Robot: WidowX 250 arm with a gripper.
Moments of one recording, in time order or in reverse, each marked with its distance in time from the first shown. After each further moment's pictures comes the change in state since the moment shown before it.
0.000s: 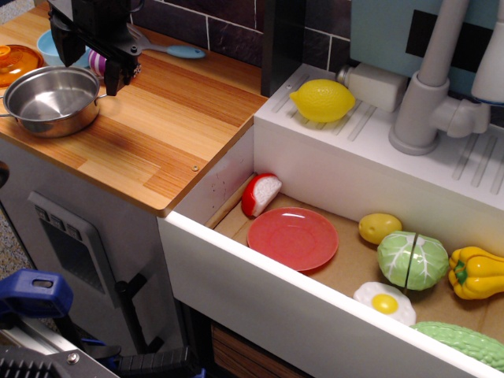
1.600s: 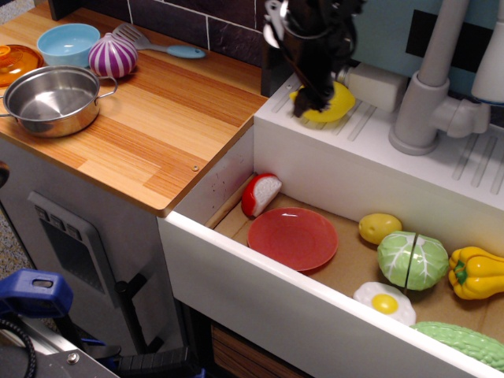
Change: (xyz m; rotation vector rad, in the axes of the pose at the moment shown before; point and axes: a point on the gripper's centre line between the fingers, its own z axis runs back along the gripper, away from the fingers) arm 0.081 -0.181 0.052 -0.008 -0.345 -0.502
